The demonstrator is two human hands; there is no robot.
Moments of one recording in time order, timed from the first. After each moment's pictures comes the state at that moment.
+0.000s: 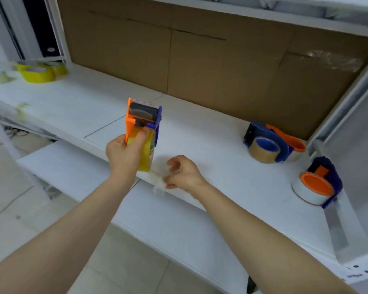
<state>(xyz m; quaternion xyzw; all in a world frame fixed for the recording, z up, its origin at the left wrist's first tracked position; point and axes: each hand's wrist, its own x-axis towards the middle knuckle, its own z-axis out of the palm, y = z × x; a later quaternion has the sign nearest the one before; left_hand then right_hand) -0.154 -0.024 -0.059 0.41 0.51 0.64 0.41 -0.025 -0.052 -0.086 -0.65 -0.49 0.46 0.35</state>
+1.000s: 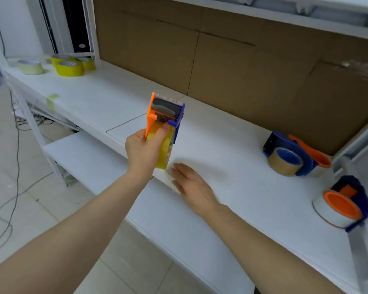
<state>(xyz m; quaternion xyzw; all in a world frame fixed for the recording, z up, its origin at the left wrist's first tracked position) -0.154 -0.033 -0.042 0.40 0.47 0.65 0.44 -0.023 -0.057 -0.125 -0.57 -0.81 0.05 0.14</state>
